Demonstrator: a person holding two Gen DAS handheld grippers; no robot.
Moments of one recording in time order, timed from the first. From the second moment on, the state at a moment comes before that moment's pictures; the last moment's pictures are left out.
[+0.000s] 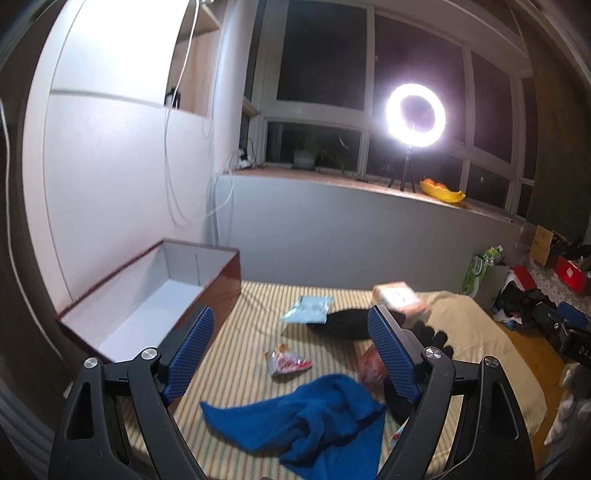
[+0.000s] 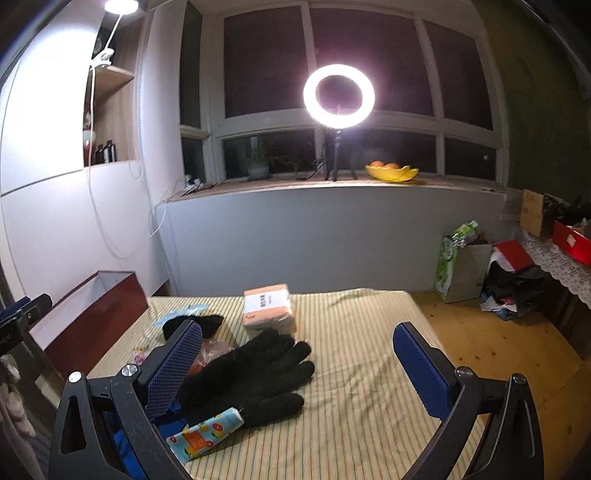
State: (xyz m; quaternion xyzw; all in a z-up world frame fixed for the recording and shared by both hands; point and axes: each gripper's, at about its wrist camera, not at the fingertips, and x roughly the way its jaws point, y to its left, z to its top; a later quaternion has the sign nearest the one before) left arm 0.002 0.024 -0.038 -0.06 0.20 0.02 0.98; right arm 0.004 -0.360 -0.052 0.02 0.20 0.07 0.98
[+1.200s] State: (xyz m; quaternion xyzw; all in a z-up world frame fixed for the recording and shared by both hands) left arm 0.014 0.047 -0.170 -0.17 0.39 -0.05 0.91; right arm 0.101 -0.169 -0.154 -0.05 0.49 0.37 0.79
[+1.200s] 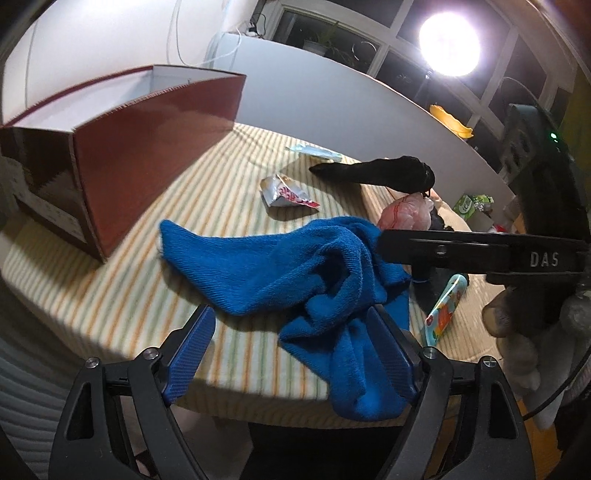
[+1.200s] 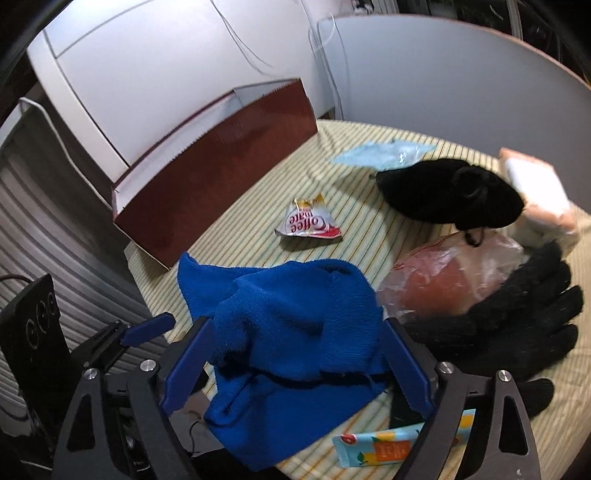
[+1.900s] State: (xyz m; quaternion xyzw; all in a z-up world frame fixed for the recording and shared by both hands) left arm 0.043 0.037 -0.182 -0.22 0.39 -0.10 0.89; right arm 0.115 -0.129 -0.183 -0.08 0.56 0.37 0.74
